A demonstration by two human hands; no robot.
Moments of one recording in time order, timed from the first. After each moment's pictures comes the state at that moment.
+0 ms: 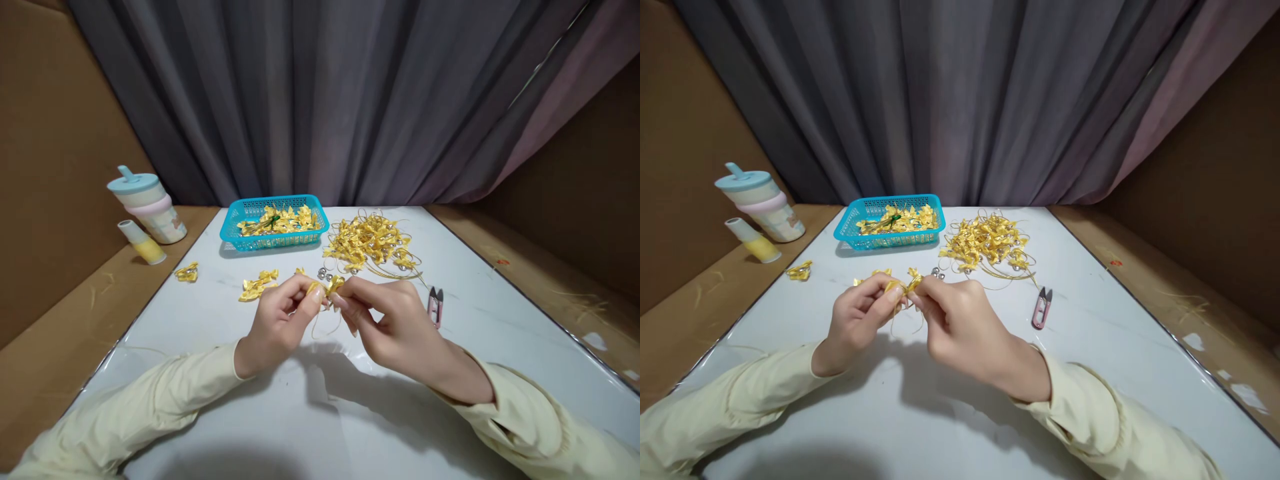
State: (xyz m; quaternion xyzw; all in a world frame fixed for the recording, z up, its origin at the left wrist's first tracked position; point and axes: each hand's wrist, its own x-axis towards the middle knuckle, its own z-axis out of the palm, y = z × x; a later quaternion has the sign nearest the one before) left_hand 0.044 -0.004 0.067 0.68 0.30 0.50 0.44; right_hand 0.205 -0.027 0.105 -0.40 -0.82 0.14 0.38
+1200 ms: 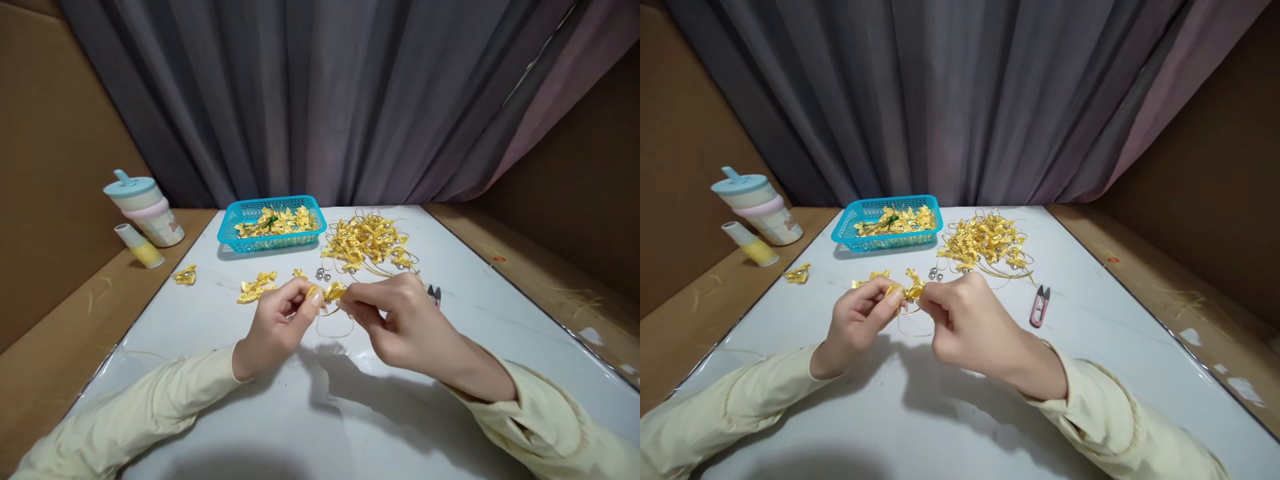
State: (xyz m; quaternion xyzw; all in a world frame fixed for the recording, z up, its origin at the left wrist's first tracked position) left_hand 0.044 -0.005 0.068 0.69 0.33 0.48 0.43; right_hand 0.215 -0.026 0.116 -0.39 -0.85 0.11 0.34
